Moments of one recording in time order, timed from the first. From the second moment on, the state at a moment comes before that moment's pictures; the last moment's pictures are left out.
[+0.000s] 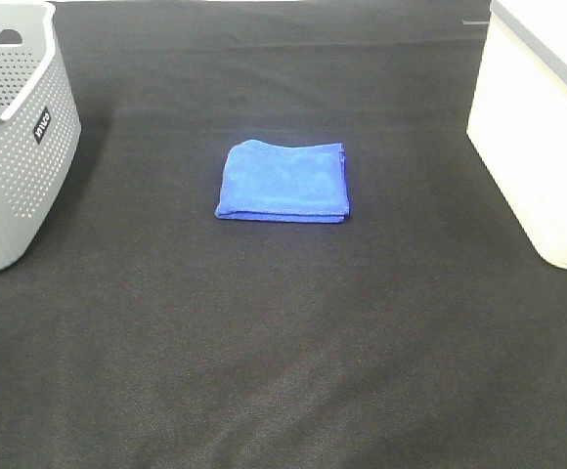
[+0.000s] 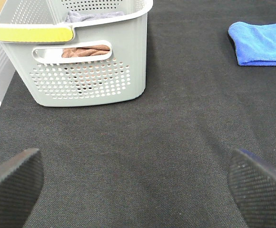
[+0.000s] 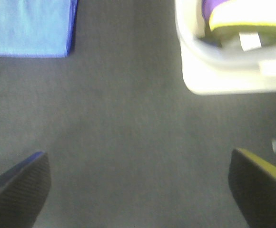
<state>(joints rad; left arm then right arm) 0.04 -0.01 -0.51 -0.05 1.04 0.08 0.05 1.19 -1.28 0.17 1.16 0.04</state>
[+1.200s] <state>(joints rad) 0.04 -0.01 -0.51 -0.05 1.04 0.08 0.26 2.41 -2.12 0.51 1.13 -0.05</state>
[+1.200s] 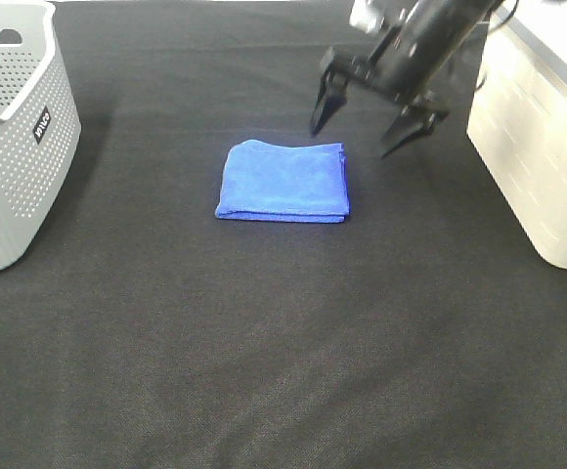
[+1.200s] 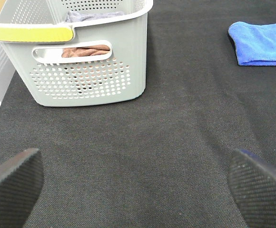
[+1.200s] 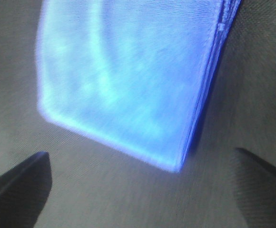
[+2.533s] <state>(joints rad) 0.04 -0.01 -0.51 -0.05 1.04 0.08 0.33 2.67 -2.23 0.79 0.97 -0.05</state>
